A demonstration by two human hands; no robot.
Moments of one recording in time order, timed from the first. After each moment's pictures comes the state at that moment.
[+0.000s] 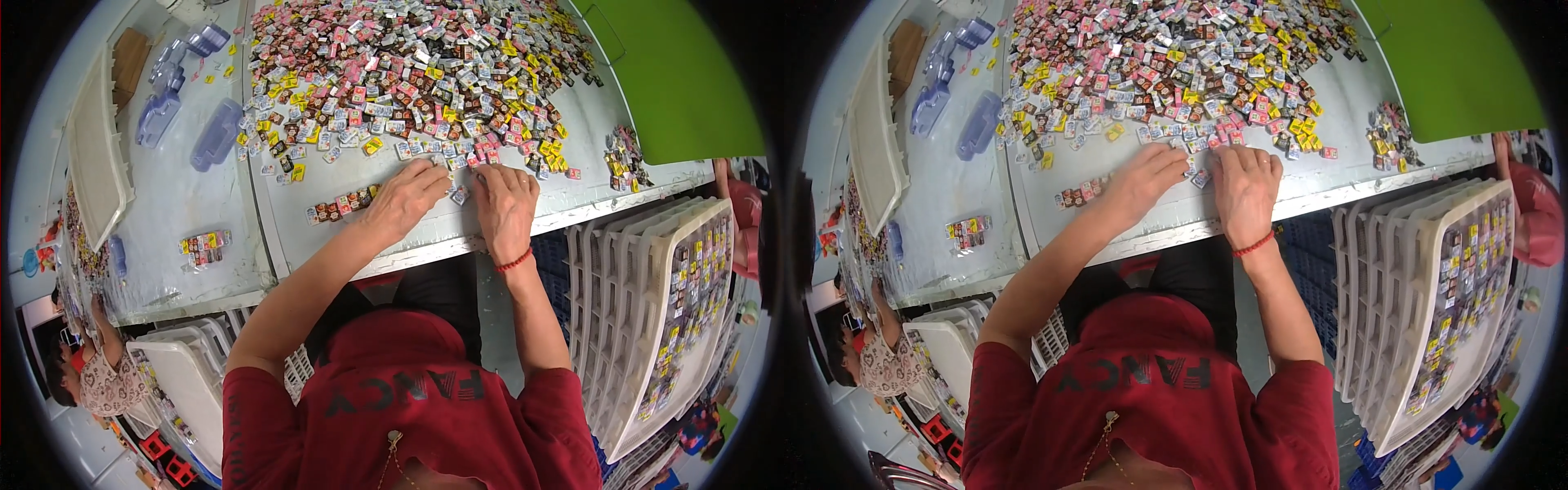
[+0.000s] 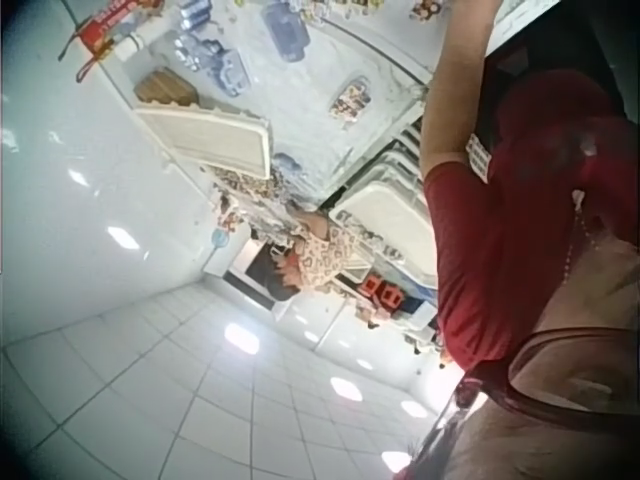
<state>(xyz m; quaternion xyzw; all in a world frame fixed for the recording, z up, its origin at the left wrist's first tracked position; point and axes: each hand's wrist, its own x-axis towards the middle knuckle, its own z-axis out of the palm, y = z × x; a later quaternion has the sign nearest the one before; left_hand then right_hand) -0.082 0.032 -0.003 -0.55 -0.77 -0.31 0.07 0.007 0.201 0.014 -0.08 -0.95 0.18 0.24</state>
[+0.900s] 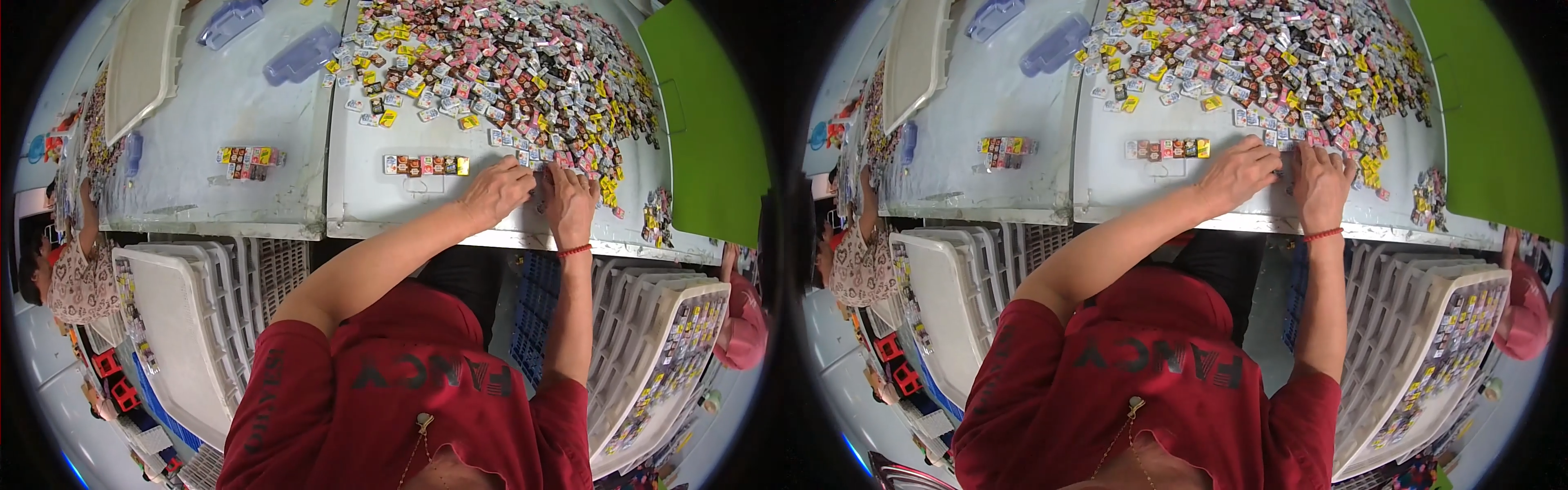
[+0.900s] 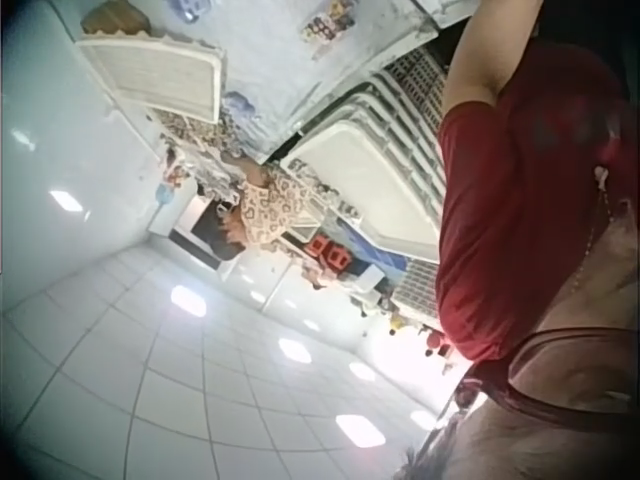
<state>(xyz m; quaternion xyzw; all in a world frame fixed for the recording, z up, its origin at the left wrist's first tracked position) -0.057 0.055 -0.026 -0.42 -0.81 -0.40 0.10 -0.017 0.219 0.009 0.02 -0.99 -0.02 0.13</state>
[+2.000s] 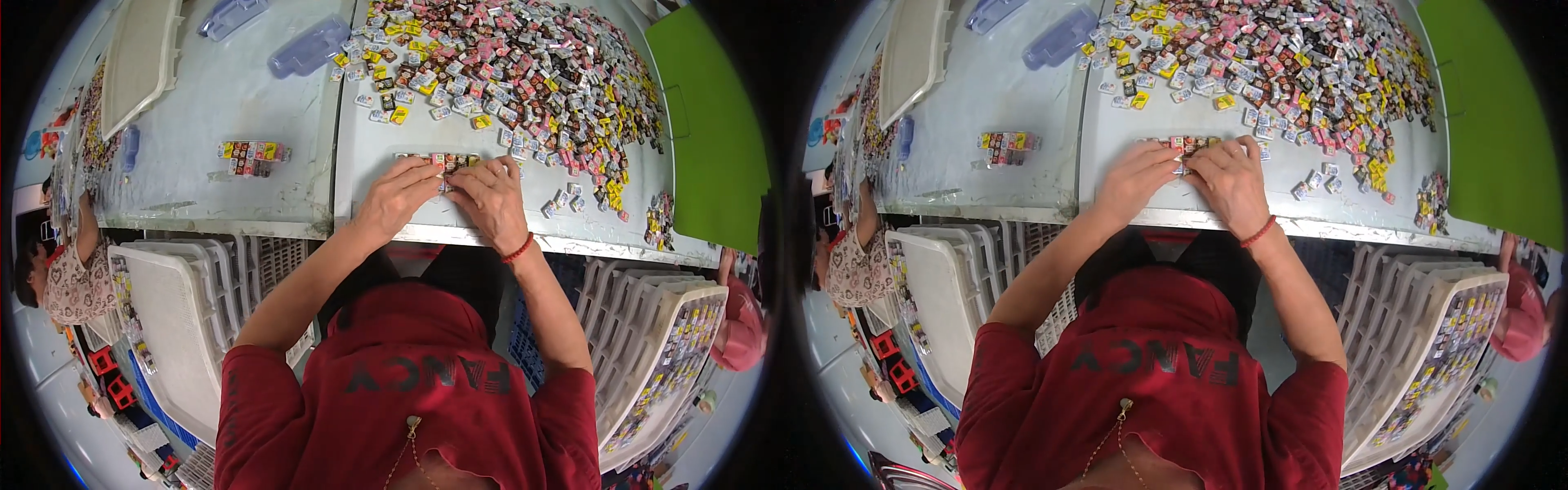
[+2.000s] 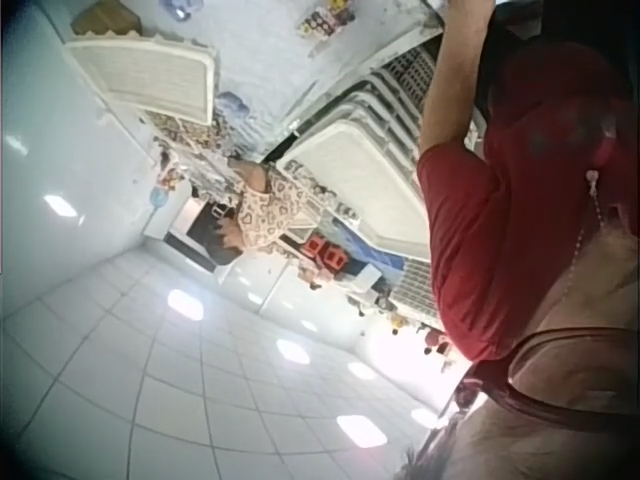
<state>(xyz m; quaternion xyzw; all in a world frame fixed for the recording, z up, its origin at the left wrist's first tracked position) -0.044 -0.095 -0.017 -0.38 -0.83 -0.36 0.17 -0.028 0.106 0.009 0.26 -0.91 0.27 0.16</state>
